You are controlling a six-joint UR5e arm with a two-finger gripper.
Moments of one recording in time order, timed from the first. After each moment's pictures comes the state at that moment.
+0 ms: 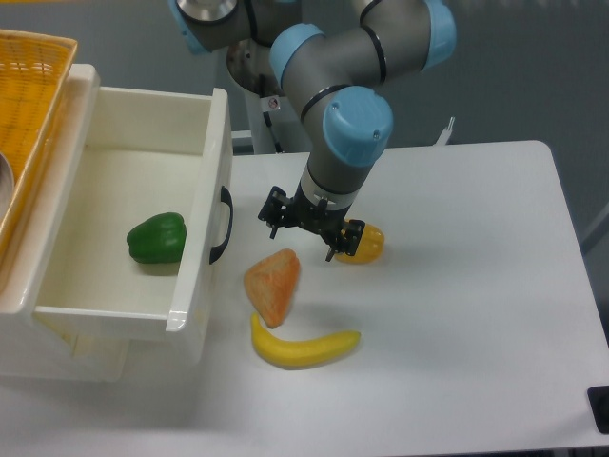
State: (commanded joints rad) arm 2.45 -1.83 -1.64 -1.34 1.34 0.71
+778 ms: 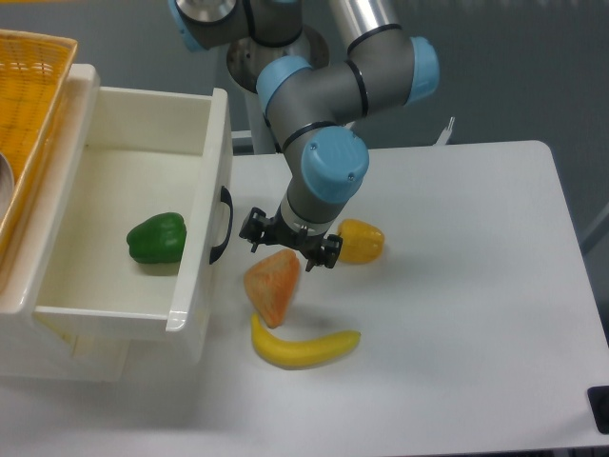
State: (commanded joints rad) arm 2.40 -1.88 -1.65 -1.34 1.34 0.65
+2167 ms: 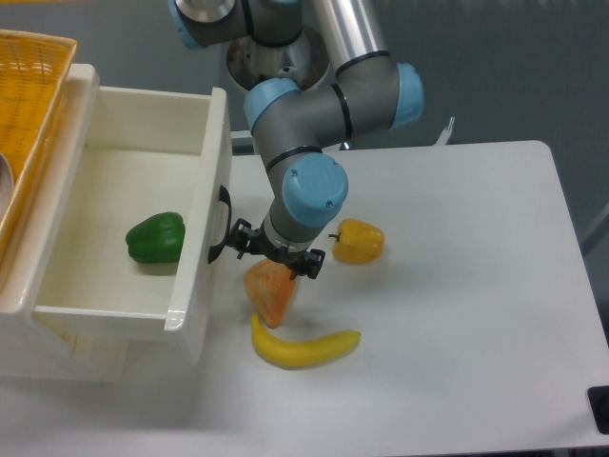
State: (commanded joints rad) arm 2.36 -1.92 -1.64 -1.34 1.34 0.65
